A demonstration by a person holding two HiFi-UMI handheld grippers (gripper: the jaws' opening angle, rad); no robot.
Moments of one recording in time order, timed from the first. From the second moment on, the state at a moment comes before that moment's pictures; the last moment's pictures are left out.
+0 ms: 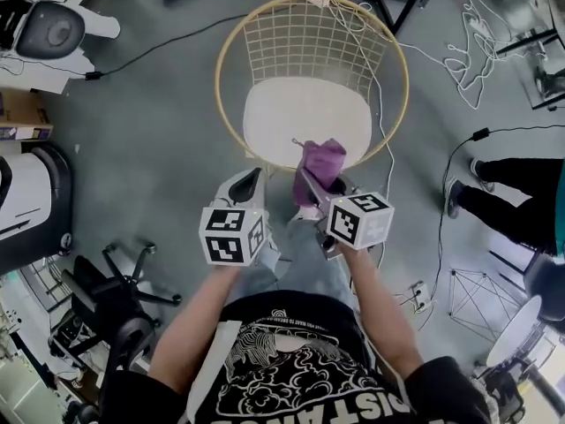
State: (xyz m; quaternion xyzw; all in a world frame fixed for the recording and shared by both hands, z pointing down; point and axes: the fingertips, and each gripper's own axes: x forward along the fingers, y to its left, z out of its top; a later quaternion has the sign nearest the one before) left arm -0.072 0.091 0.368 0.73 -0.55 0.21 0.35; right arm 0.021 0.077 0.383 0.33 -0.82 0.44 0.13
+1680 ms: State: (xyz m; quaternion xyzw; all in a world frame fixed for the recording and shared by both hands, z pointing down) left arm -0.047 0.128 0.244 0.85 -0.44 0.17 0.23; right arm -0.005 0.135 0.227 0.51 -0.82 0.22 0.10
